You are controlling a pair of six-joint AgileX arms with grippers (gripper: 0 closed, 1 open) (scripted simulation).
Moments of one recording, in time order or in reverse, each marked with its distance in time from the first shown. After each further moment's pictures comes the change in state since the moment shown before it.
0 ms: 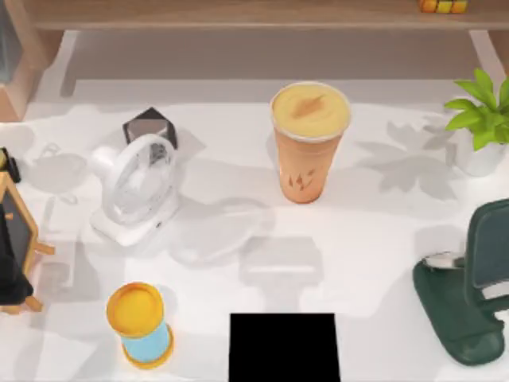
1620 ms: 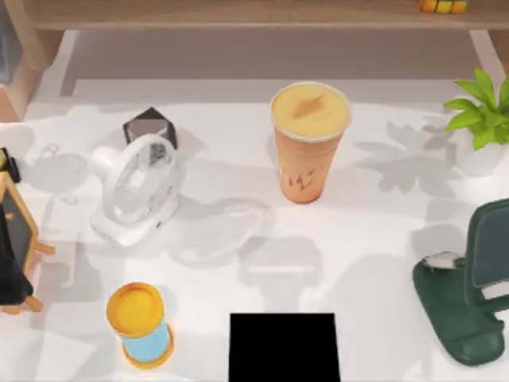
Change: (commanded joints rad) left arm 0.000 0.000 0.000 0.000 0.000 0.000; right arm -0.003 -0.105 0.183 -0.295 0.005 -0.004
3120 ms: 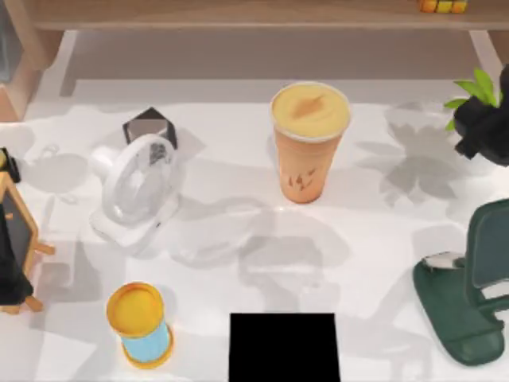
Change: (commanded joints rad) left arm 0.000 0.000 0.000 0.000 0.000 0.000; right arm 0.587 -0.139 0.206 -0.070 0.031 -1.399
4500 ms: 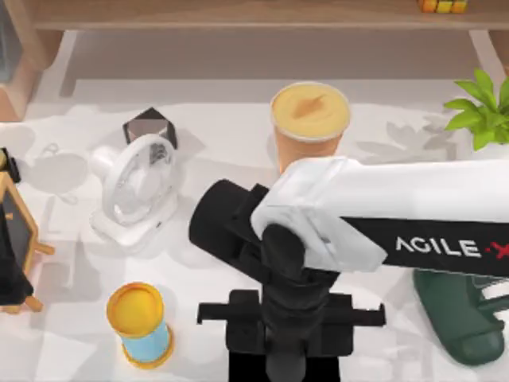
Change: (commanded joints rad) left arm 0.000 0.000 0.000 0.000 0.000 0.000; right arm 0.711 0.276 -0.195 0.202 -0.048 -1.683
